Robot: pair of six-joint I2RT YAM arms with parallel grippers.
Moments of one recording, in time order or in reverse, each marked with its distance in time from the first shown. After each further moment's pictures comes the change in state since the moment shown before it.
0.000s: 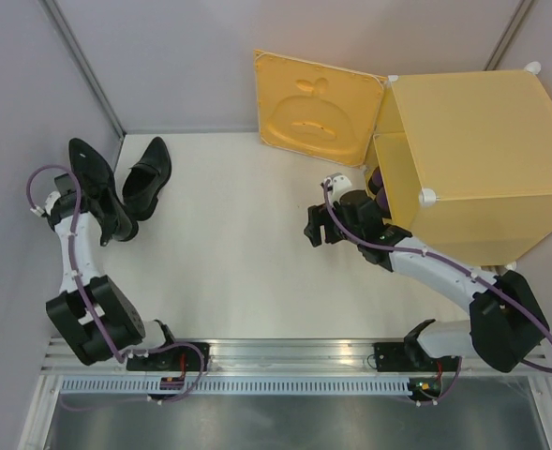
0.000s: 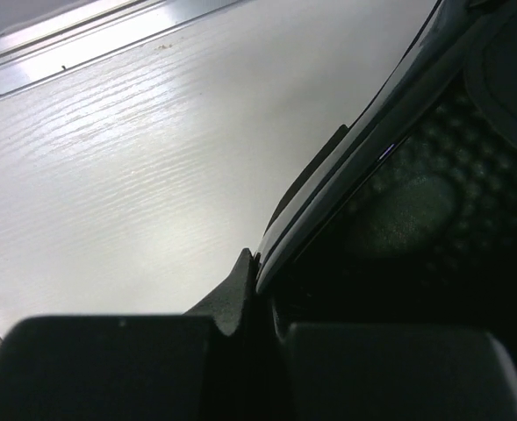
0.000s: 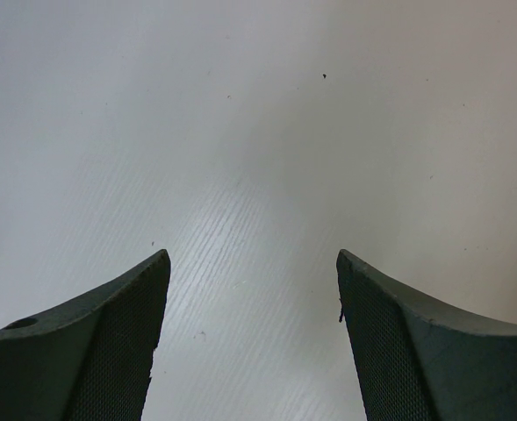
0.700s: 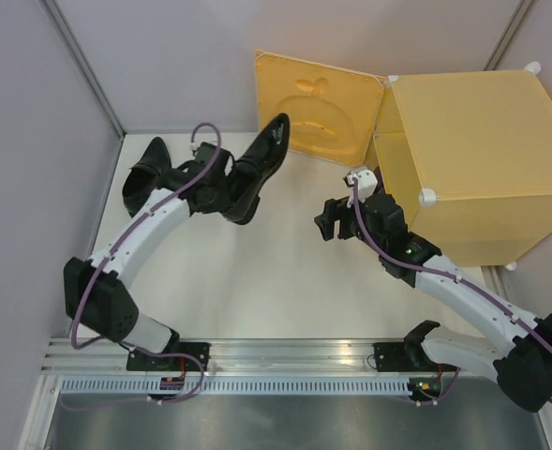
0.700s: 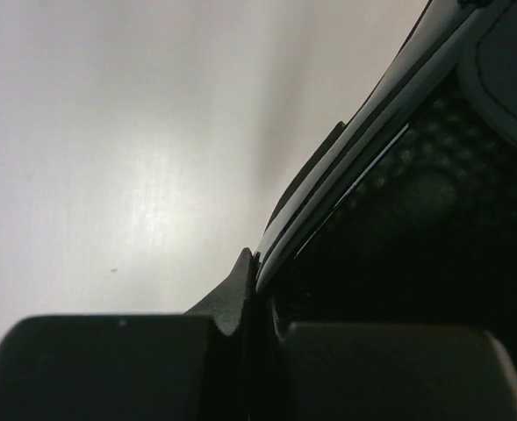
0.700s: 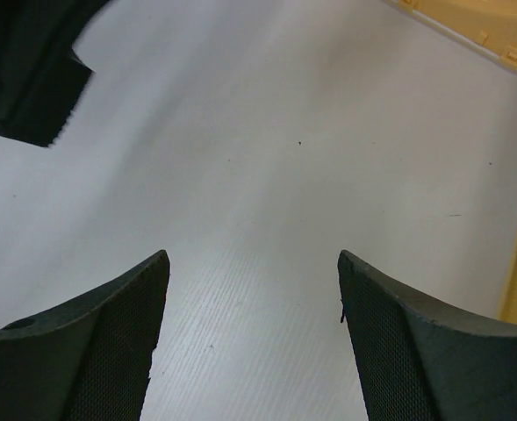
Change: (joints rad) left arm -0.892 0.020 0.201 -0.033 -0.010 0.165; right arm 0.000 -0.222 -0.027 -0.013 0.078 0.014
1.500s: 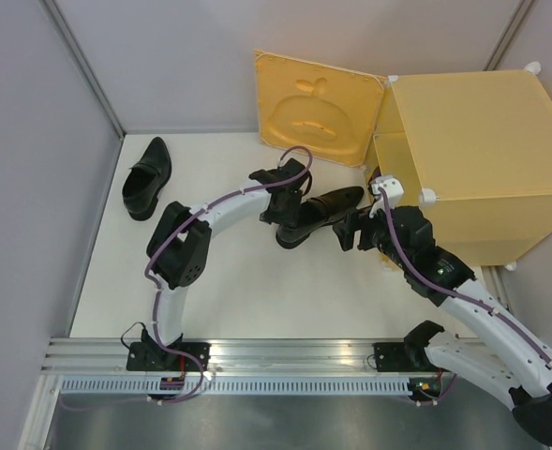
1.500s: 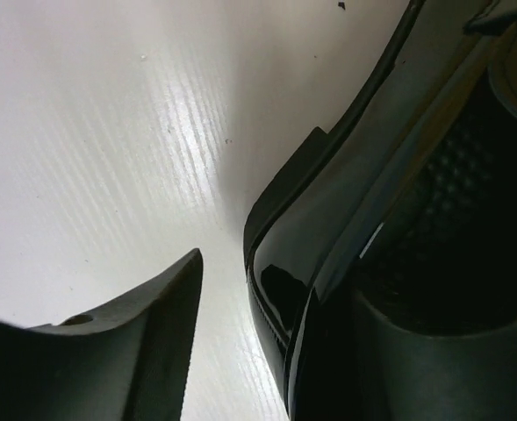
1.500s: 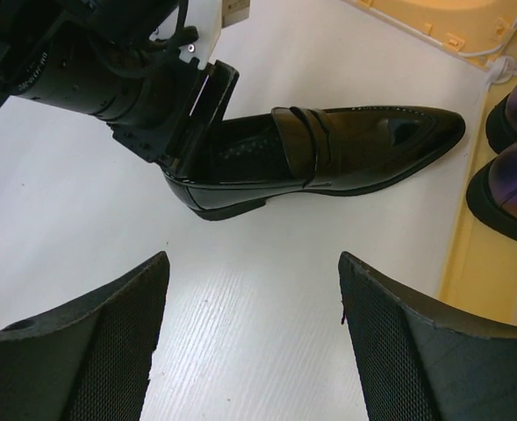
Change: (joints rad) left arm -0.319 0.644 0.334 0.056 0.029 0.098; right arm 0.000 -0.281 0.012 -0.261 0.056 0.012
